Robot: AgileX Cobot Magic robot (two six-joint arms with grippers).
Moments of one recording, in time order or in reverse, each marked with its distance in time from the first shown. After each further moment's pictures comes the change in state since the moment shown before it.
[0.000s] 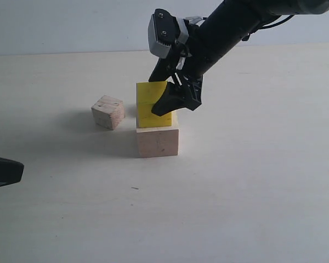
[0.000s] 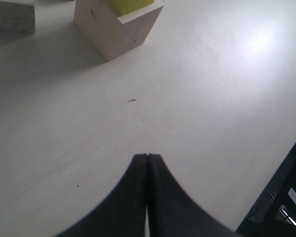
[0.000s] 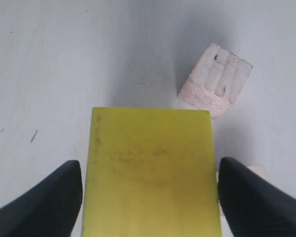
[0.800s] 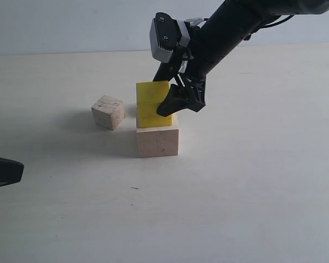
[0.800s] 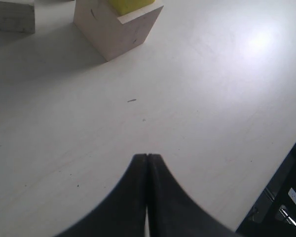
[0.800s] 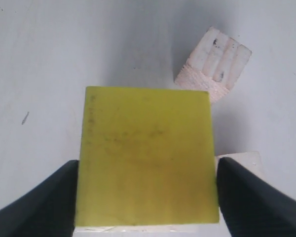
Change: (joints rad) left arm 0.000 0.000 0.000 0.000 0.000 0.000; right arm 0.000 0.000 0.000 -0.053 -0.018 0.002
